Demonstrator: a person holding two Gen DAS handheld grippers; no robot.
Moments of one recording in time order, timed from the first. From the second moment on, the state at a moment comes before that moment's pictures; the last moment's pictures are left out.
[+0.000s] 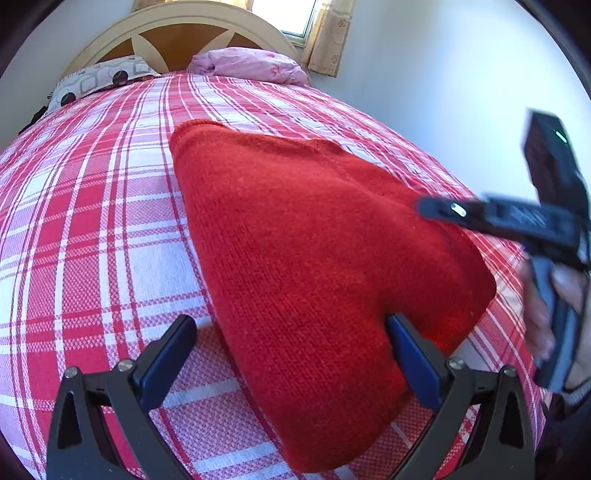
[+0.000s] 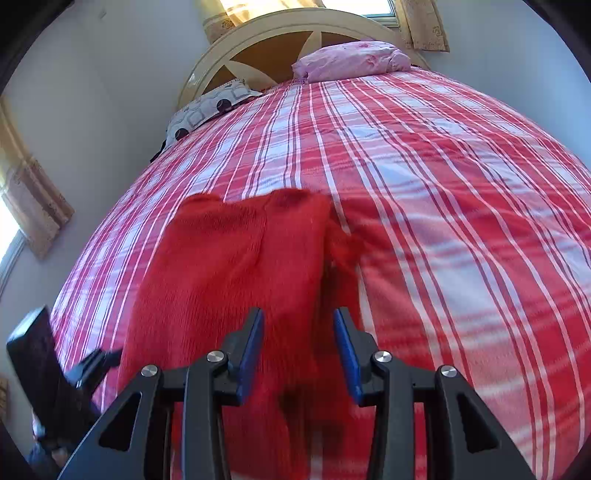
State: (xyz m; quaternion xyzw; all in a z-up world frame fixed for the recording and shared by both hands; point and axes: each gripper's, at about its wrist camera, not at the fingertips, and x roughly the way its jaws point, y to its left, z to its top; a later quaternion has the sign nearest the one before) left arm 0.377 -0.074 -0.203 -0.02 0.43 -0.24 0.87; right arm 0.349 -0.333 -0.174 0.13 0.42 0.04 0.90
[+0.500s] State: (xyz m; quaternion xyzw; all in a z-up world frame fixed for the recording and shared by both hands) left arm 0.365 -0.078 -0.199 0.00 0.41 -0.26 0.87; right arm 0.295 -0.336 -0.207 0.14 0.44 0.05 0.89
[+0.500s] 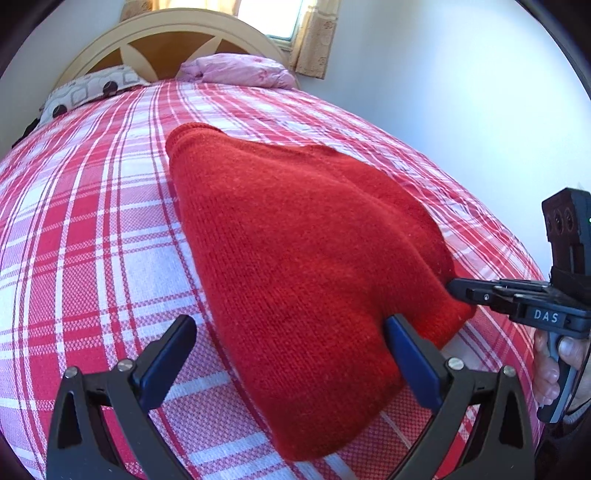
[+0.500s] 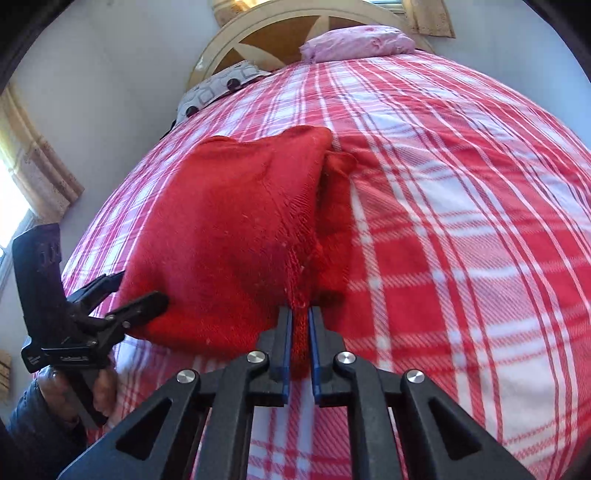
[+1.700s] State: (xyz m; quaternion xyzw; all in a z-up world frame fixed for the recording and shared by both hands) left arm 0.391 -0.057 -0.155 0.00 0.40 -0.23 0.89; right arm 0.331 -0.386 -0.179 0.22 0.38 0.06 0.90
